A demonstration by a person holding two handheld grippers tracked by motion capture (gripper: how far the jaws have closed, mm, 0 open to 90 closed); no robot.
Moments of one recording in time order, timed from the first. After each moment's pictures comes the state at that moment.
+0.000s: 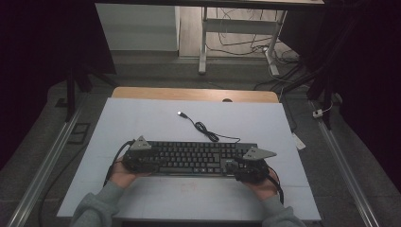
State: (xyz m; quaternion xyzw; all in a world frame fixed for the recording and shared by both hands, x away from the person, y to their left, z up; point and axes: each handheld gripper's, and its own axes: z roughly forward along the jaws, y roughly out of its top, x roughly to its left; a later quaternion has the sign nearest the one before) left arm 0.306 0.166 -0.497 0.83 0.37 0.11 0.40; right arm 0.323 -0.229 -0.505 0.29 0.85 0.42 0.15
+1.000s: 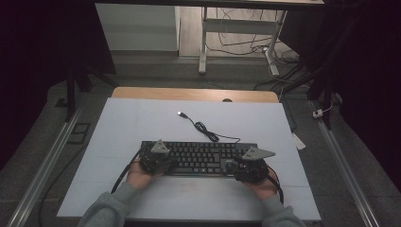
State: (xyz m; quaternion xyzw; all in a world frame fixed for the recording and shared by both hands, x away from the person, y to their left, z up) left arm 0.319 0.126 -0.517 0.86 0.34 0.10 0.37; right arm 0.325 -0.228 -0.507 0.29 0.85 0.42 0.15
